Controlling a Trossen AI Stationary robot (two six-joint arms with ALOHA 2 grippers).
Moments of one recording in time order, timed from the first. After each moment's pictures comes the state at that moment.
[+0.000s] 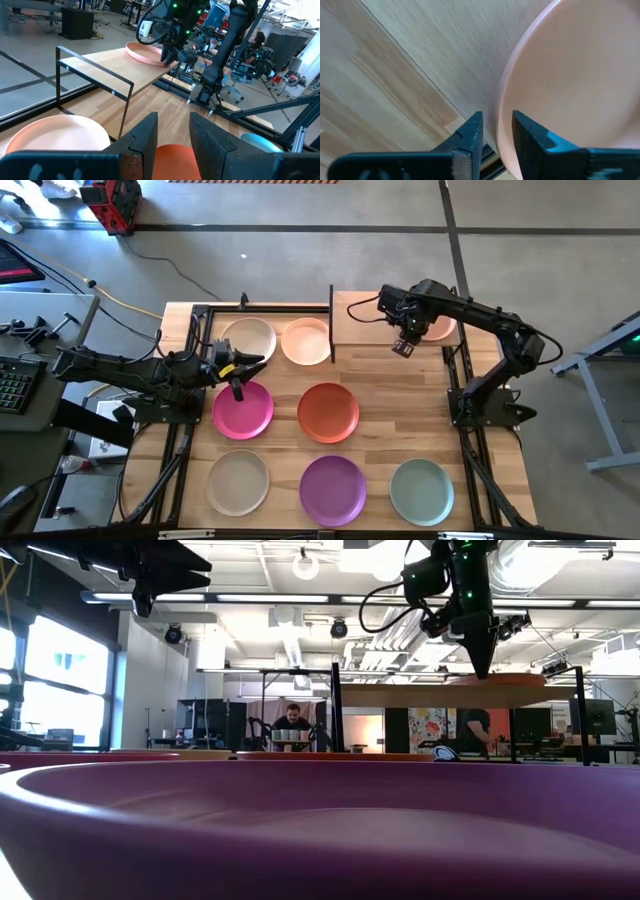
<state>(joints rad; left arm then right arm) -0.12 0.62 0.45 0.06 -0.46 -0.36 -0.56 1.56 1.42 -1.44 0.24 0.02</state>
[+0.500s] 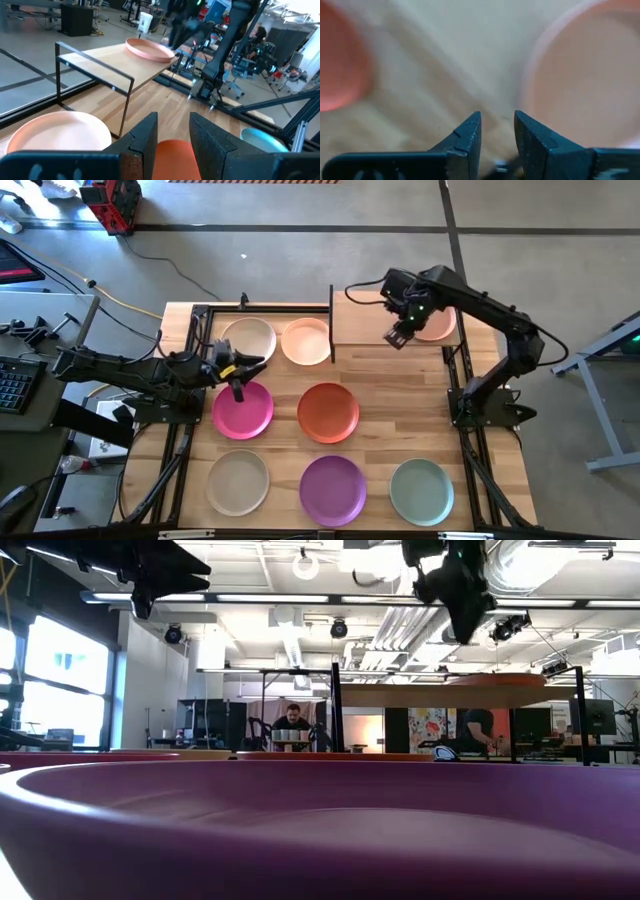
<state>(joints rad) -0.12 0.62 0.45 0.04 -0.45 -0.36 -0.53 1.57 1.67 -1.54 0.01 0.21</state>
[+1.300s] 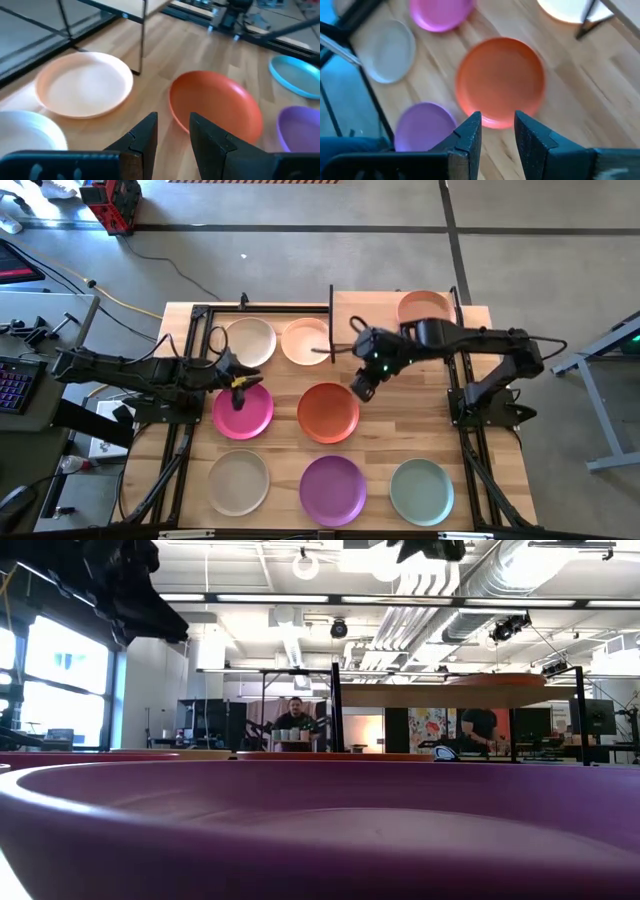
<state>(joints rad) -0.09 0.62 0.45 -0.30 -0.36 -0.36 0.02 1.57 1.72 -1.15 -0.03 0.68</state>
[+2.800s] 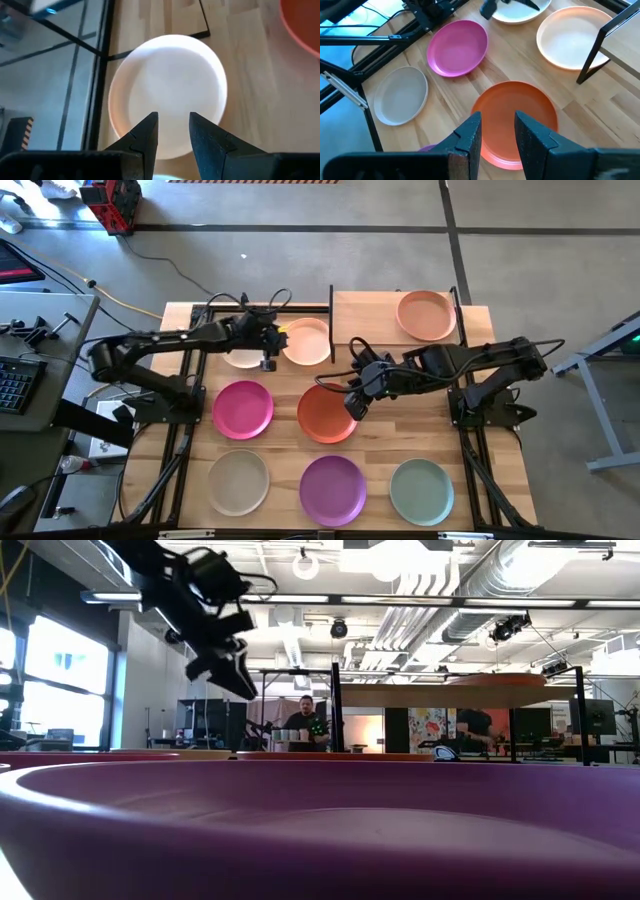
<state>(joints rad) 0.48 1.35 0.80 -0.22 -0.03 0.64 0.24 1.57 1.72 -1.01 0.33 0.80</state>
